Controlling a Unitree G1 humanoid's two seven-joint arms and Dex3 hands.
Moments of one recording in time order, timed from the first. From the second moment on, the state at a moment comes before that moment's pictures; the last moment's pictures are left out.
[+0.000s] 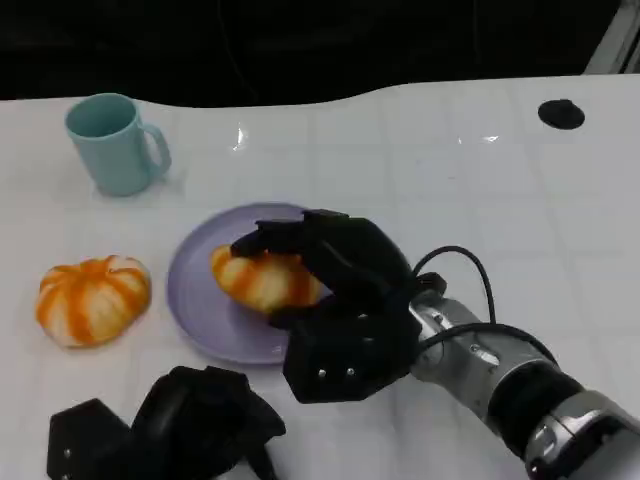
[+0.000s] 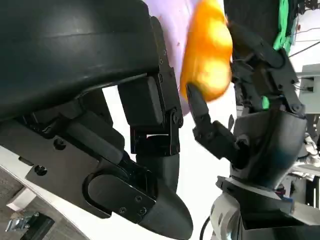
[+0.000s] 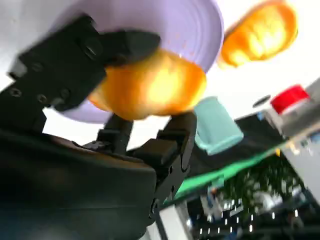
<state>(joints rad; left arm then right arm) 0.03 -0.04 0.01 0.43 -0.21 -0.35 -0.45 -0.80 0.13 0.54 1.11 -0.67 -0.48 -0.33</state>
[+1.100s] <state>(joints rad) 0.03 -0.03 0.02 0.43 -0.21 -0.35 -0.45 -0.42 -0.07 0.37 0.56 -0.38 -0.62 -0.07</state>
